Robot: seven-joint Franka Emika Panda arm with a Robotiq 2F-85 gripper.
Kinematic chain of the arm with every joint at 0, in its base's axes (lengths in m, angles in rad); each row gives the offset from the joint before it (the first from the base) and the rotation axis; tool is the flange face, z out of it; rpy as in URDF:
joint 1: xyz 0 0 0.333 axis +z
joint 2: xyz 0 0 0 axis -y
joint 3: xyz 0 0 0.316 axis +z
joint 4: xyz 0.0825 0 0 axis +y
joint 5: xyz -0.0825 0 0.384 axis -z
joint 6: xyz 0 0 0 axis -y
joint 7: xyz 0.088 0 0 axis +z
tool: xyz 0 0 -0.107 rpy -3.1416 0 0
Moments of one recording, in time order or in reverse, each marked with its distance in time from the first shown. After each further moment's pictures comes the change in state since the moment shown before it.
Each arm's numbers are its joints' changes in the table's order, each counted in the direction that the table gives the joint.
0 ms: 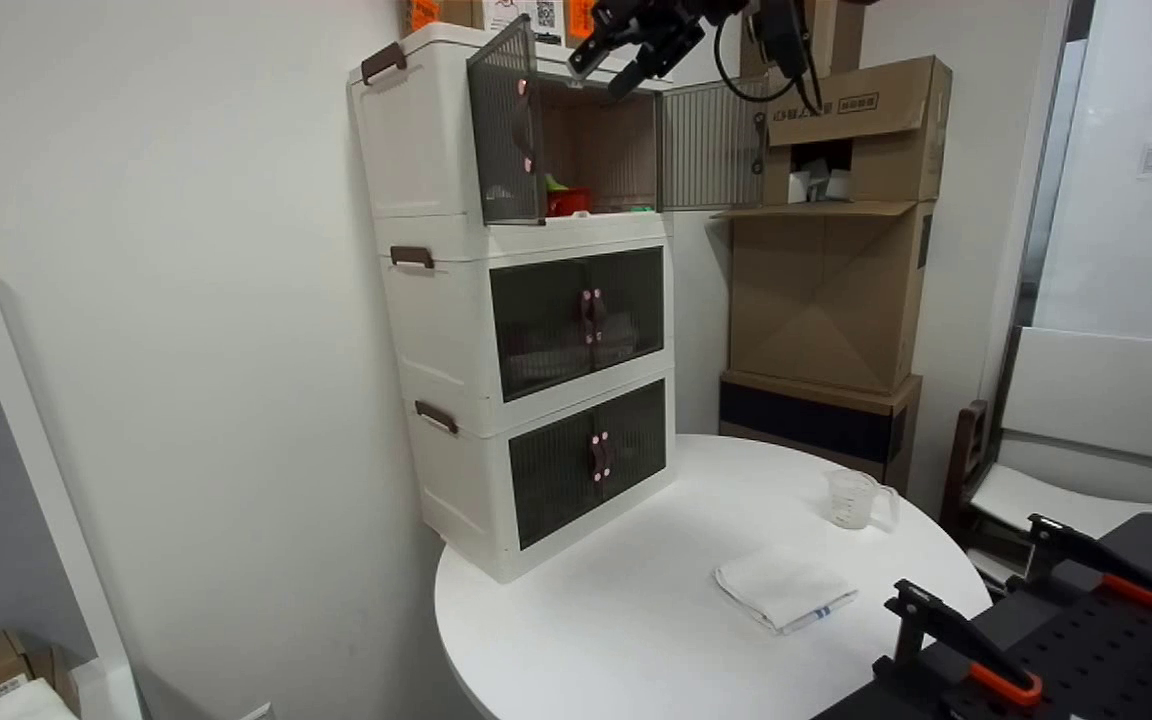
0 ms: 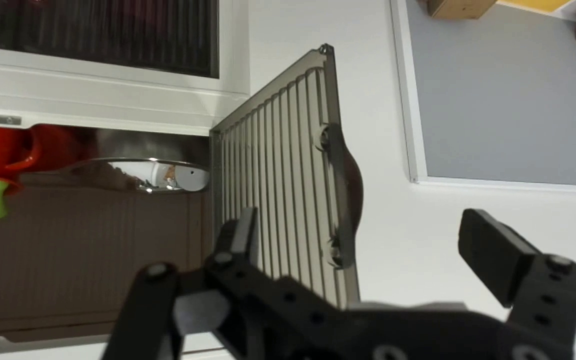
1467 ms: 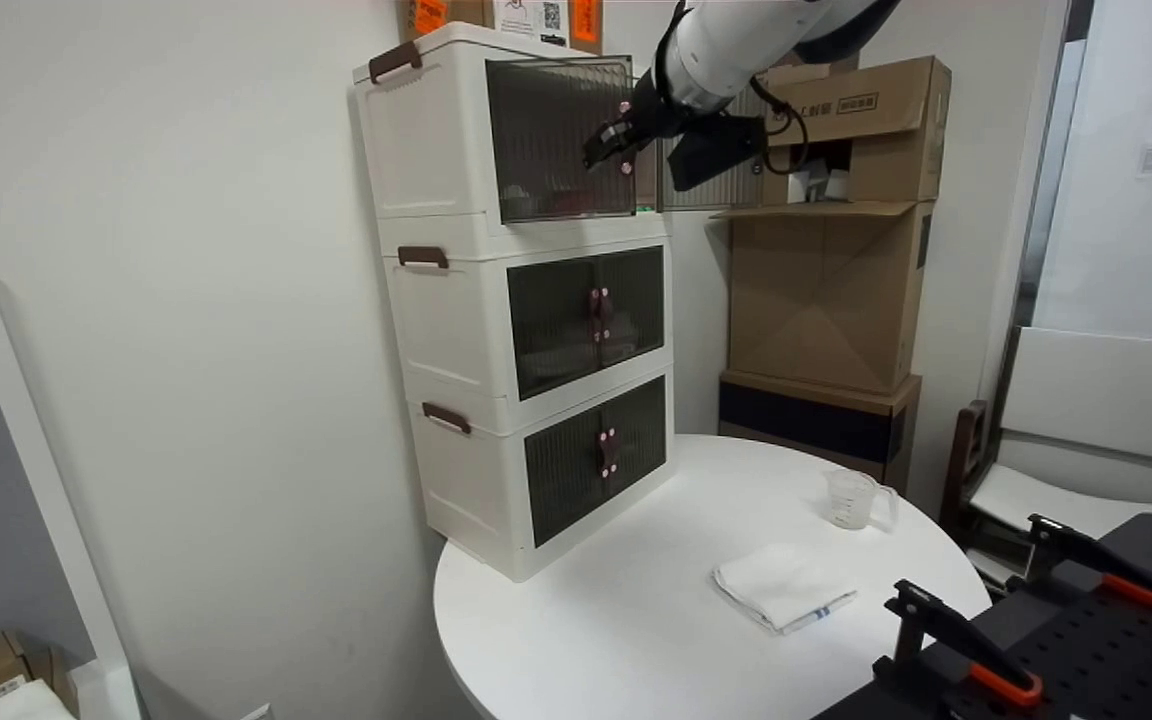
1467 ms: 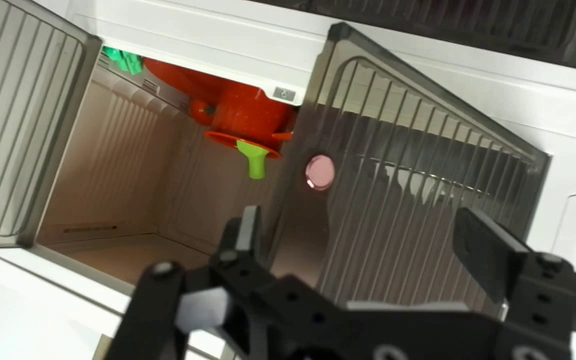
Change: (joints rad) arm -0.700 -0.175 0.690 -0.005 0.169 -0.666 -0.182
